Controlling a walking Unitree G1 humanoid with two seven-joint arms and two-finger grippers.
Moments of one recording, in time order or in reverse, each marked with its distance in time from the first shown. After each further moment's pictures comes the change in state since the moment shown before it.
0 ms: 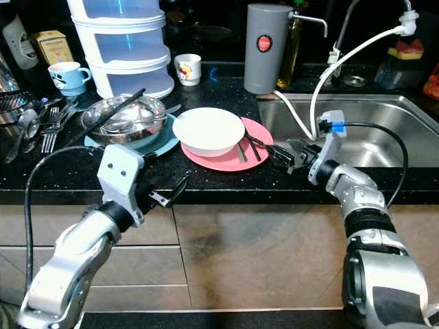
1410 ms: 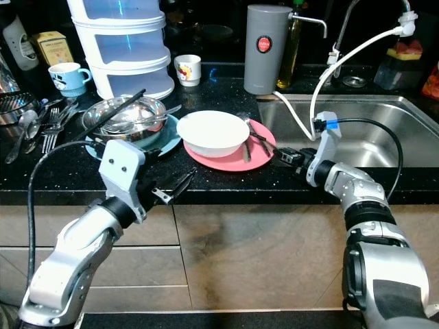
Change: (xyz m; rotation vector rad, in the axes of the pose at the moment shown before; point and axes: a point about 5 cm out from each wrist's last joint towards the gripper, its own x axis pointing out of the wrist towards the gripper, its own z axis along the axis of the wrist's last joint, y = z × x) left arm 0.003 -0.001 0.005 -0.009 -0.022 -0.031; right arm 0.005 0.001 0.004 0.063 0.036 -0.012
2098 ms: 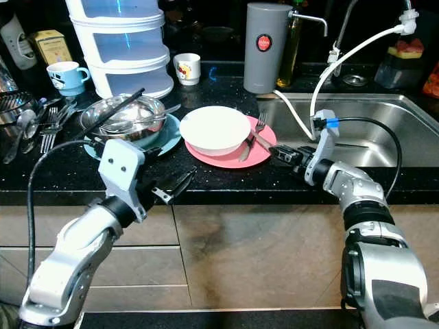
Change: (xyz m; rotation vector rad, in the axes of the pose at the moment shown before) left arm 0.001 0.000 0.003 0.007 -0.018 -0.003; right arm 0.002 0.006 0.003 0.025 -0.040 0.084
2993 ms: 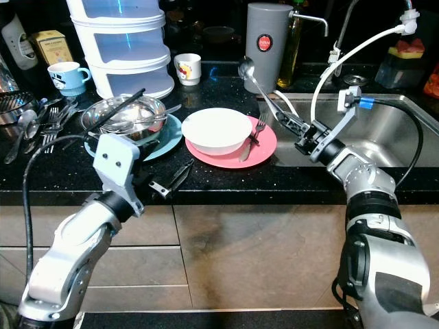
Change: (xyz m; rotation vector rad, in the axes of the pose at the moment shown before) left arm 0.002 0.005 0.005 0.004 -0.039 0.020; right arm 0.000 0.006 0.041 0.164 -0.318 0.067
